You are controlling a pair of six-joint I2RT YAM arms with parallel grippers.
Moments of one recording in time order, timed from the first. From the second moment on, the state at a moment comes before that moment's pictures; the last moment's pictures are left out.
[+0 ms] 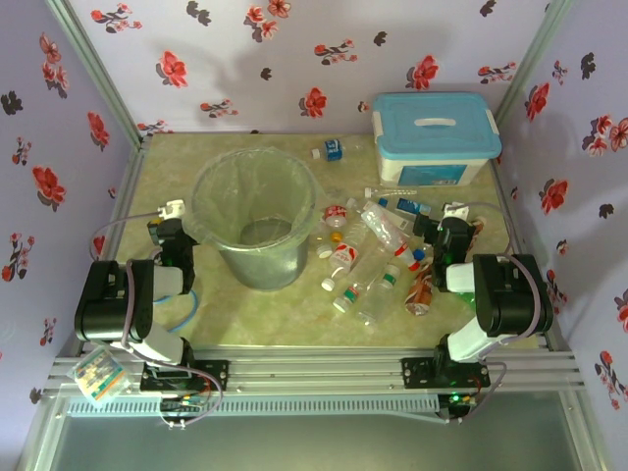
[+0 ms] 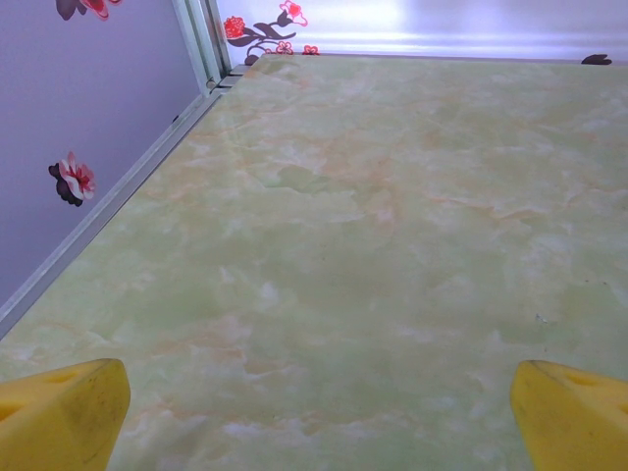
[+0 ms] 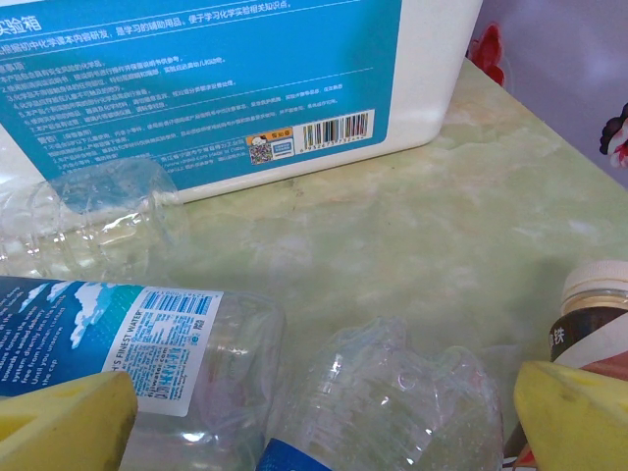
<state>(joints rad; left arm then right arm) -0.03 1.54 0.38 0.82 -0.28 -0.02 0.01 1.56 0.38 0.78 0.20 0.13</state>
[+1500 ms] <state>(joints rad) -0.18 0.75 1.03 -0.72 0.07 -0.65 0.34 1.44 0.95 -0.46 -0.06 0.01</state>
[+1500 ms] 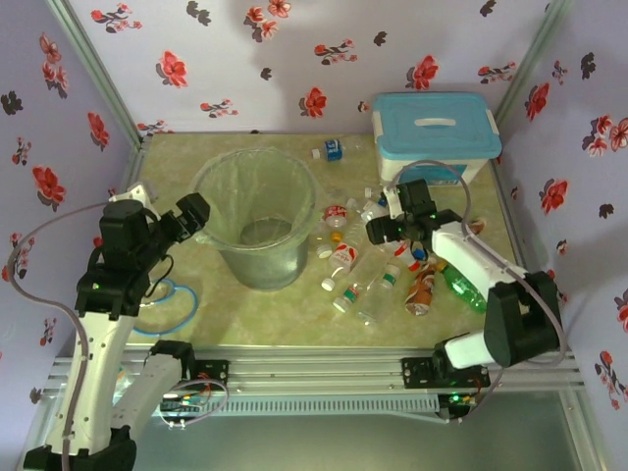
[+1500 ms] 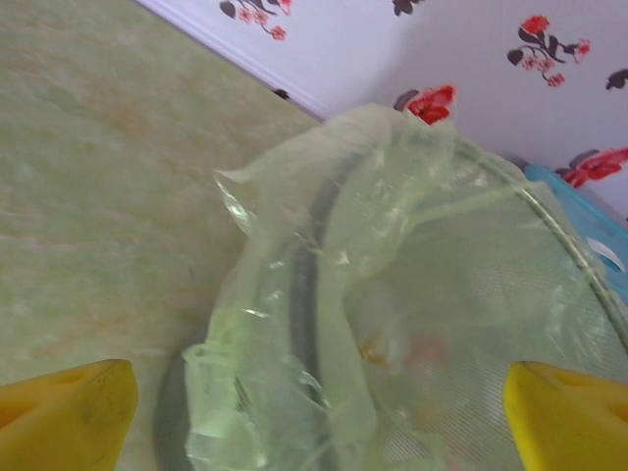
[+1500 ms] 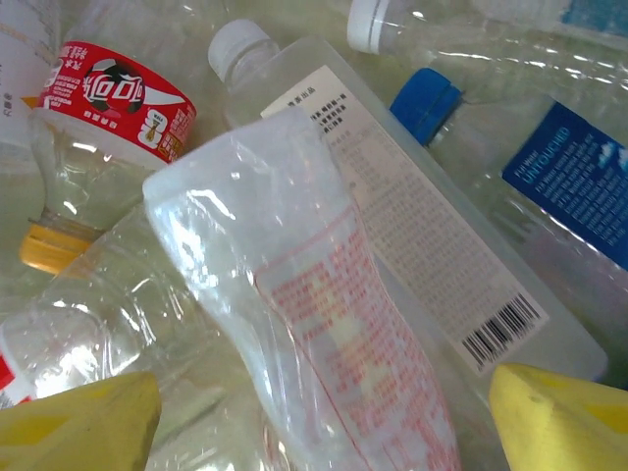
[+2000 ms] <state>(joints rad) -0.21 0.76 1.04 -0.72 0.08 -0.67 0.35 1.63 1.04 -0.37 -0.09 -0.02</state>
